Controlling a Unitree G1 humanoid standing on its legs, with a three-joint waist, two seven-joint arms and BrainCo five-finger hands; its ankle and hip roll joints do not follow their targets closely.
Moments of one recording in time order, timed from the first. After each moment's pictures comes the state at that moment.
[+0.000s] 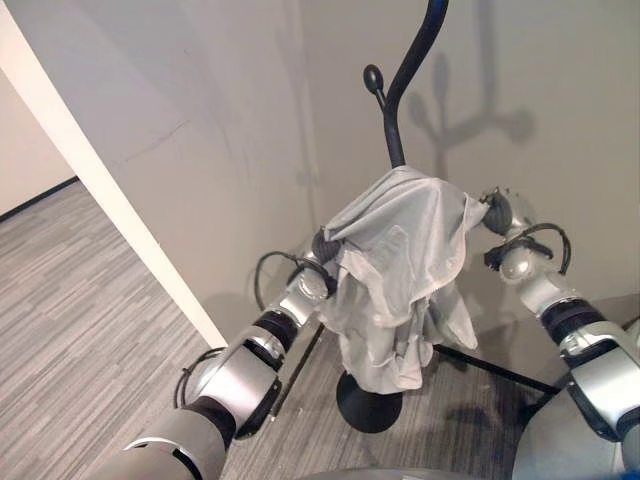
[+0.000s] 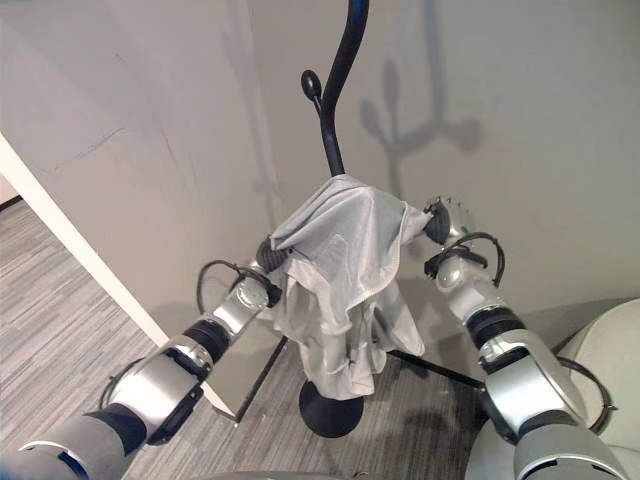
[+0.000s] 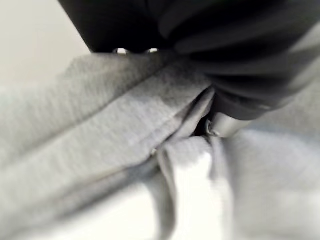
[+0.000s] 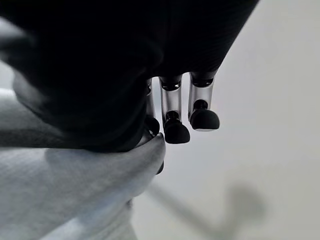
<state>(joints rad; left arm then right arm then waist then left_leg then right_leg) -0.71 0.01 -0.39 1.02 -0.23 -0.05 0.33 -0.72 -0.52 0.50 0.86 -0.19 -0.01 -0.43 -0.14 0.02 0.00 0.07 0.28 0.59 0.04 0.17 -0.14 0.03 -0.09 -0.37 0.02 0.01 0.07</state>
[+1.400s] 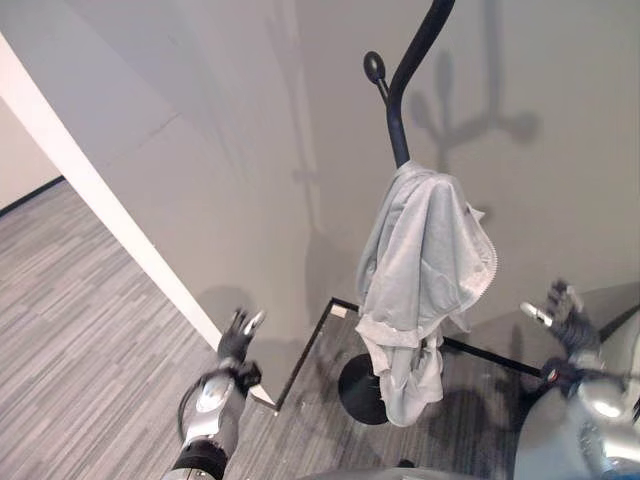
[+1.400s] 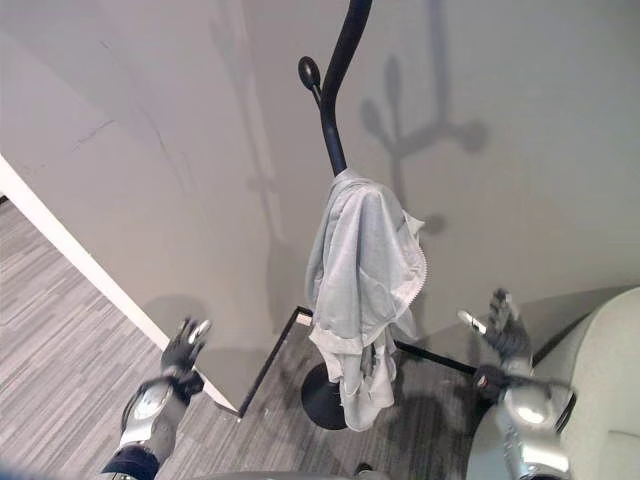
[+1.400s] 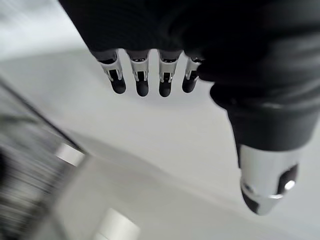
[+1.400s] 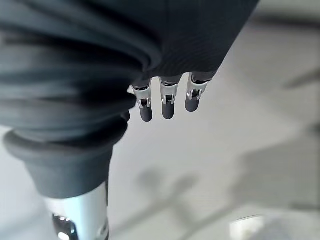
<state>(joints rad) -0.04 0.21 0.02 0.96 -0.53 -0.18 0.04 0.13 -0.37 -0.15 0.50 0.58 -0.21 -0.08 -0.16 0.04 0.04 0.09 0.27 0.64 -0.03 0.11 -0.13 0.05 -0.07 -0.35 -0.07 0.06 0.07</state>
